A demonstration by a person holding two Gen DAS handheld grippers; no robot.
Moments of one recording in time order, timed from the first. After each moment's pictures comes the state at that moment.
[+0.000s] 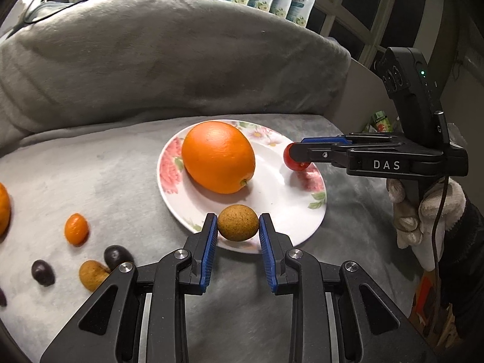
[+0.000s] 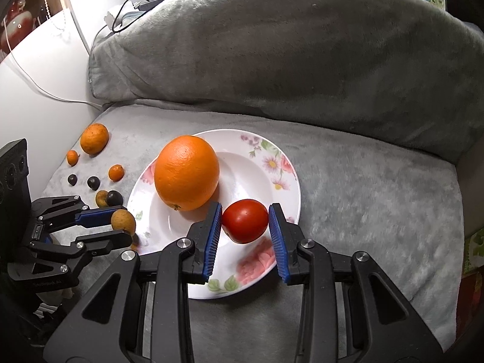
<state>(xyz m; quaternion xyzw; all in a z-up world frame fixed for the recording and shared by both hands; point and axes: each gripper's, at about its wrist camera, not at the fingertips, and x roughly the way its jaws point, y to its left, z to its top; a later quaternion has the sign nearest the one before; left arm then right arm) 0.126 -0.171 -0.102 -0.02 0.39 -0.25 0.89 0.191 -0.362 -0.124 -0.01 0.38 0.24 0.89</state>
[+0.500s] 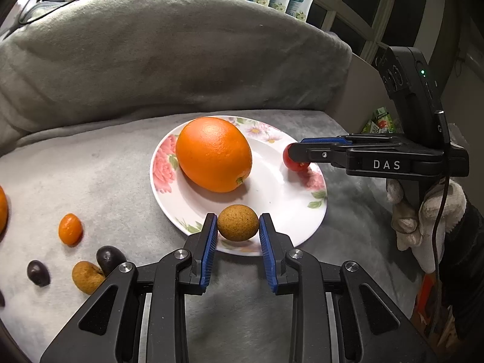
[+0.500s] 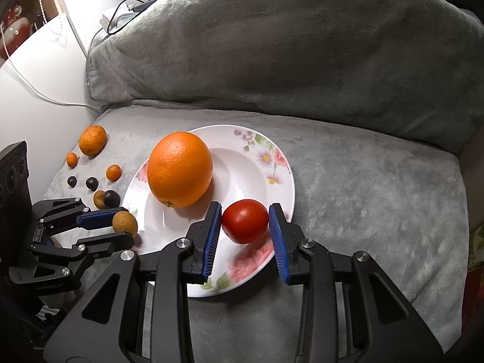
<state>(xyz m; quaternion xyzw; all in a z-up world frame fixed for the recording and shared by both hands) 0.127 -0.181 -0.106 -0.02 0.40 -0.25 0.88 0.191 -0.368 -0.130 0.00 0.38 0.24 0.89</state>
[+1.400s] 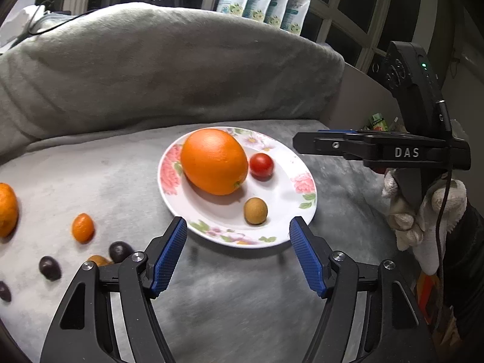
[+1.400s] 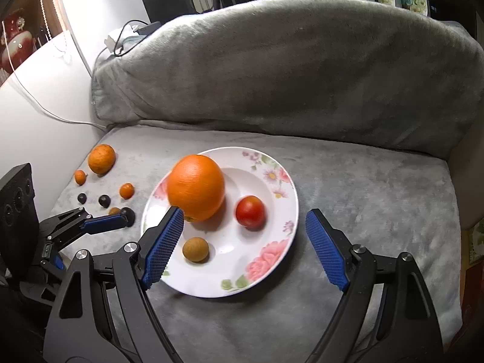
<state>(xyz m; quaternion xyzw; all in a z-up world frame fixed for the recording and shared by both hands) 0.112 -0.167 -0.094 -0.02 0.37 -0.25 0.89 0.170 -0.368 -0.107 0.03 0.35 0.24 0.91</state>
